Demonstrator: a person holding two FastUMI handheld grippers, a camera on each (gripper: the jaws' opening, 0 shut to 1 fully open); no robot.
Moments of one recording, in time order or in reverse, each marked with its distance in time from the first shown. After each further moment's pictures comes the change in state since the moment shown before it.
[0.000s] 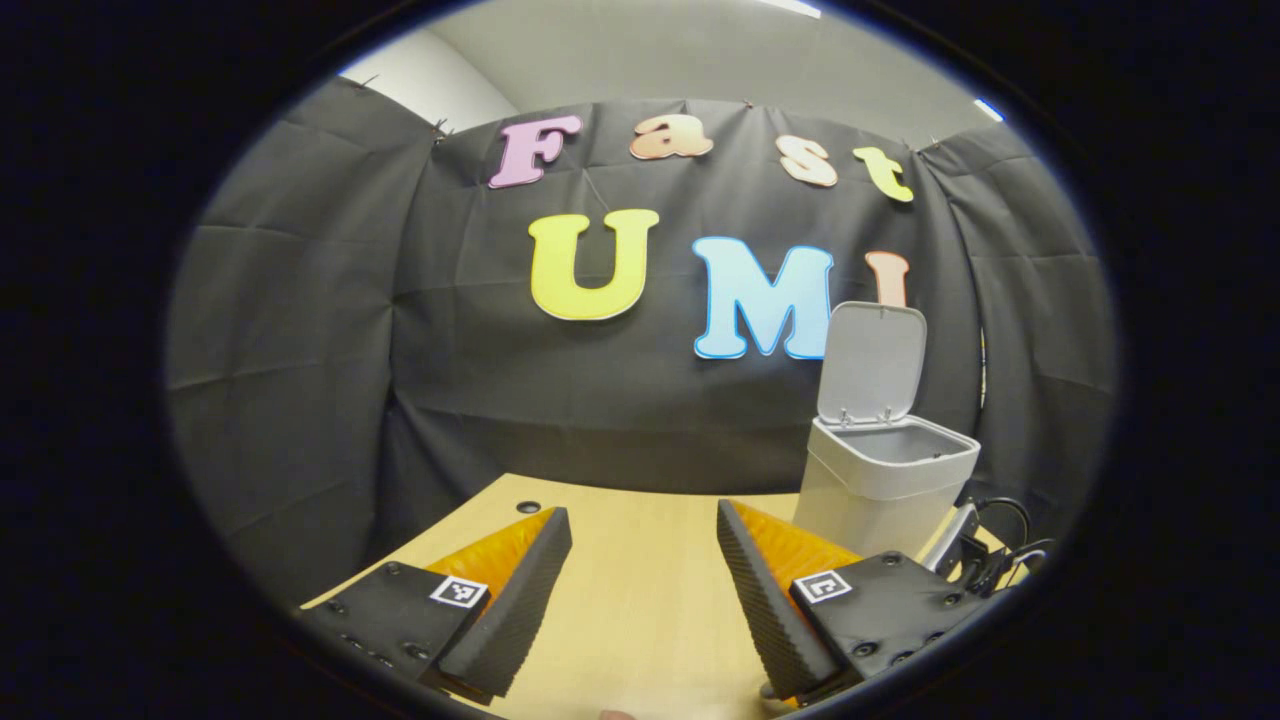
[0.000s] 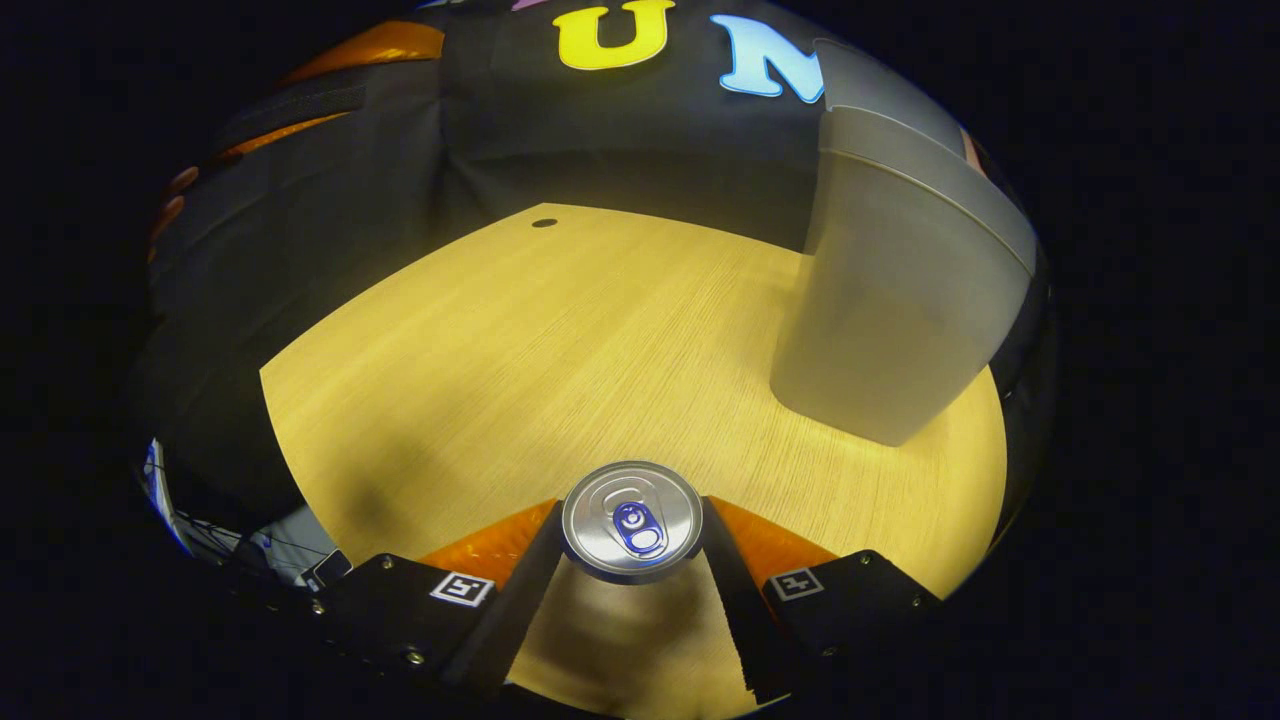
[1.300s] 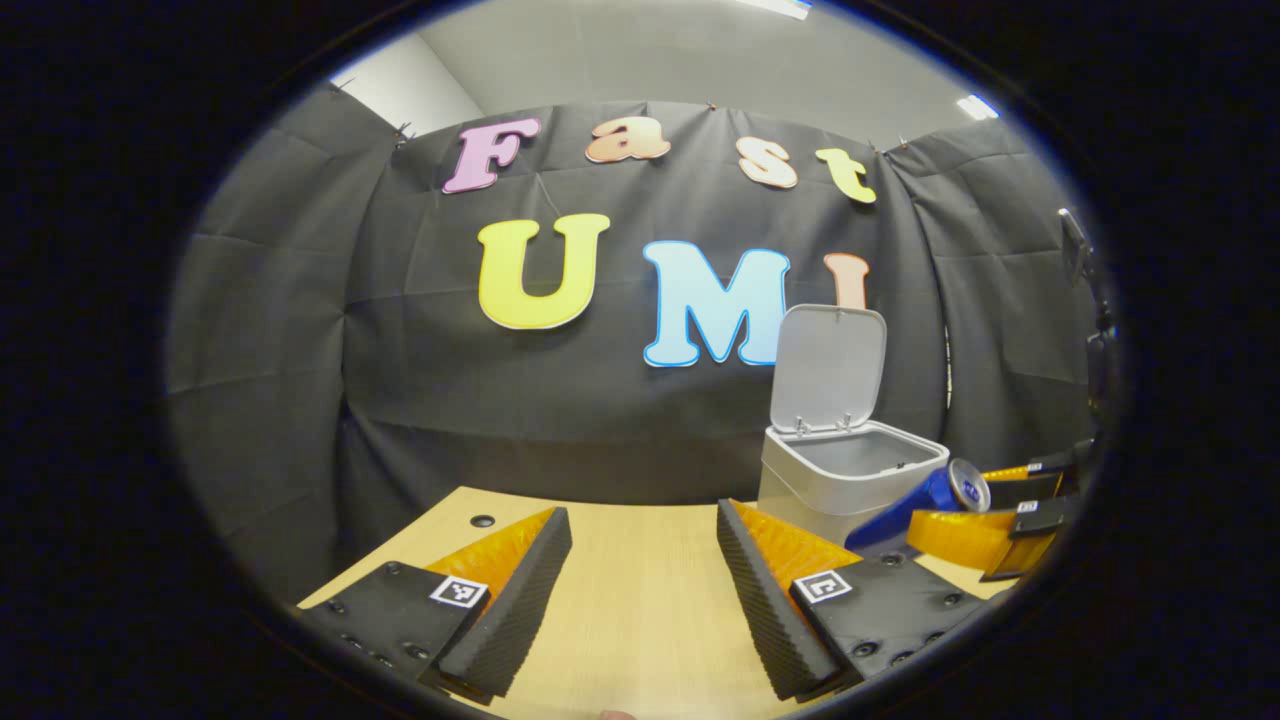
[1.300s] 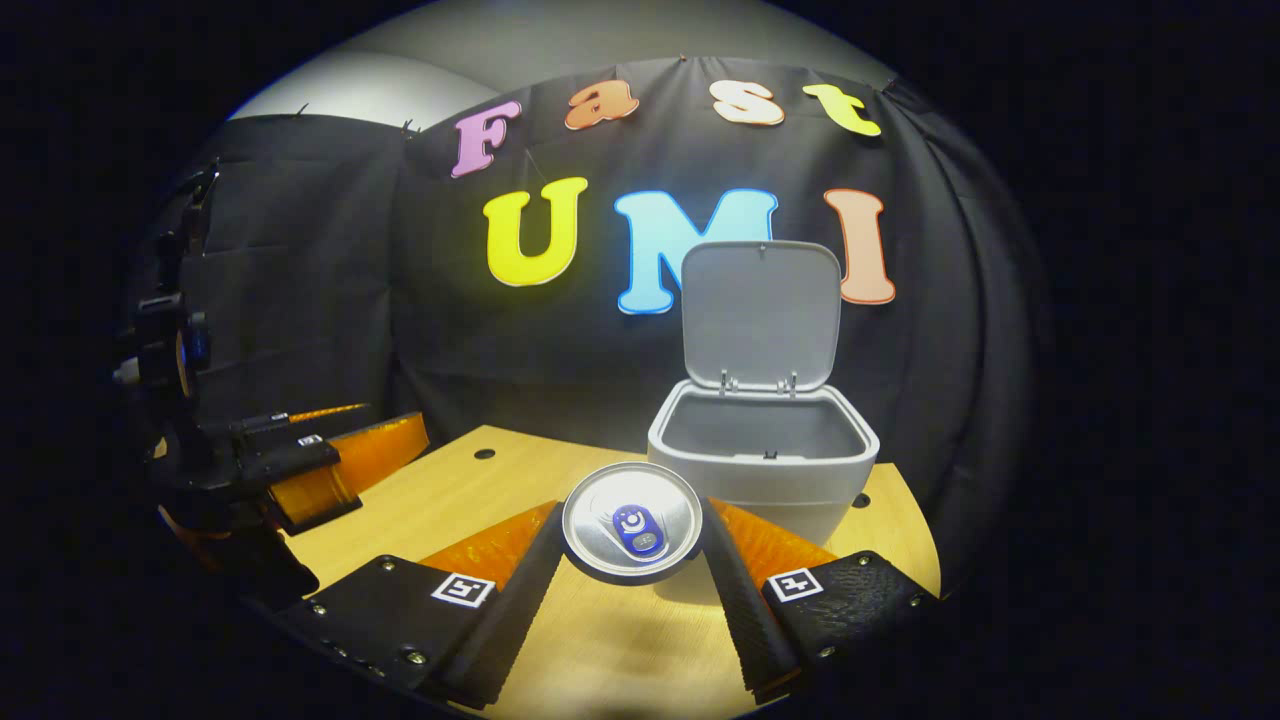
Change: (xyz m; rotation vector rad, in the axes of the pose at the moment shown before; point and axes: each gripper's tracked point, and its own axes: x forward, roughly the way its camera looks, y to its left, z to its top) left arm 0.029 -0.053 0.008 0.030 -0.023 -0.117; right arm -0.143 -0.095 0.177 0.137 -0.627 -0.152
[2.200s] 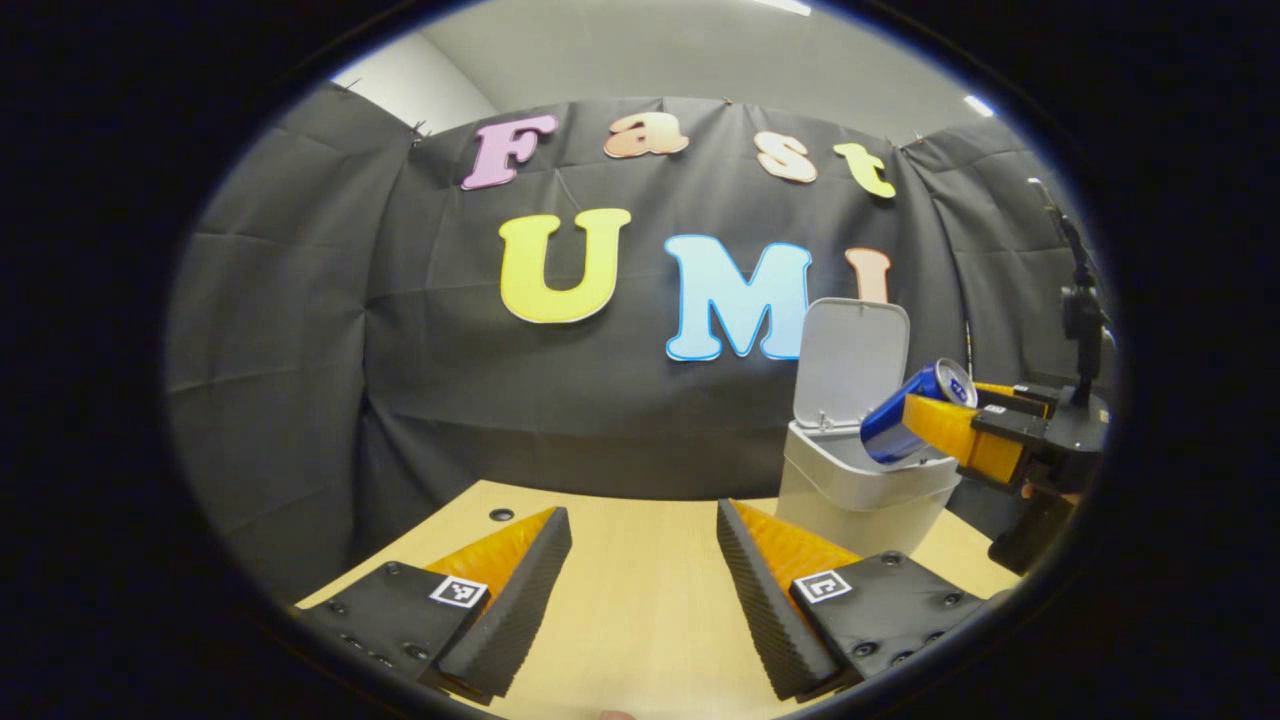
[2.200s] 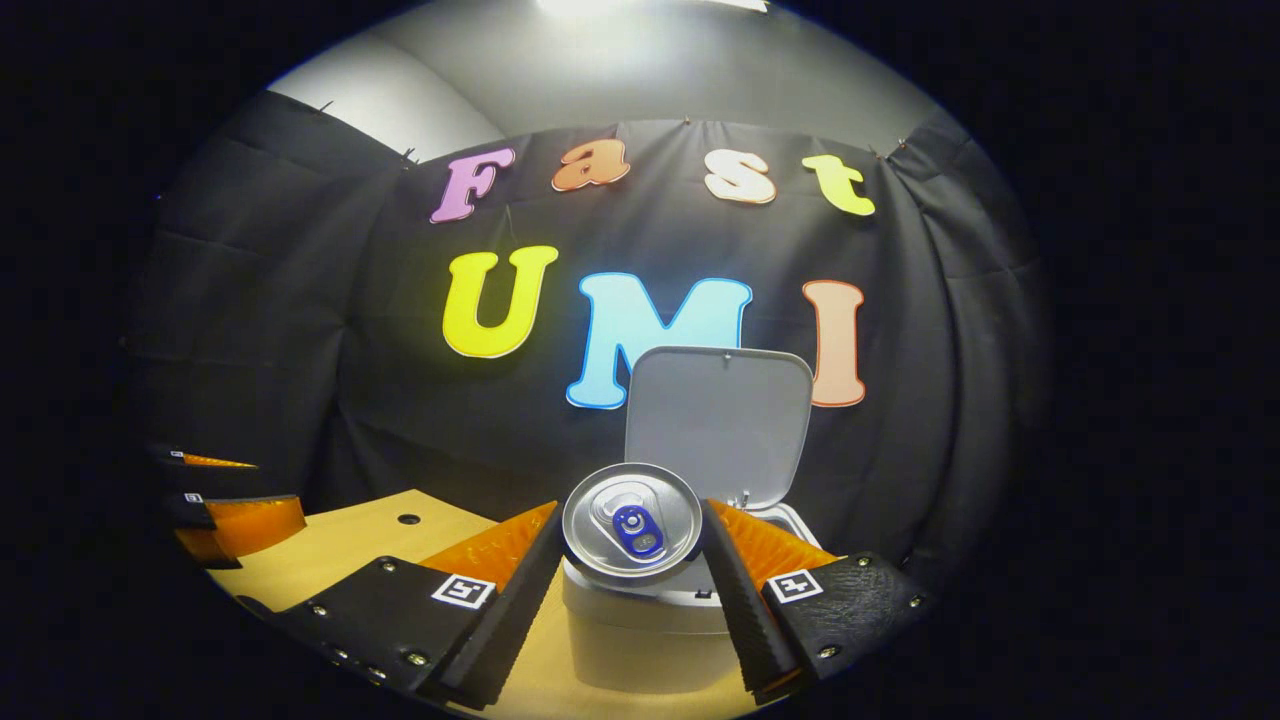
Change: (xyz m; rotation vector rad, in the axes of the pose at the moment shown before) left arm -0.004 0.018 -0.009 -0.024 0.017 0.075; right arm 0.061 -0.048 0.057 -0.128 -0.212 -0.139
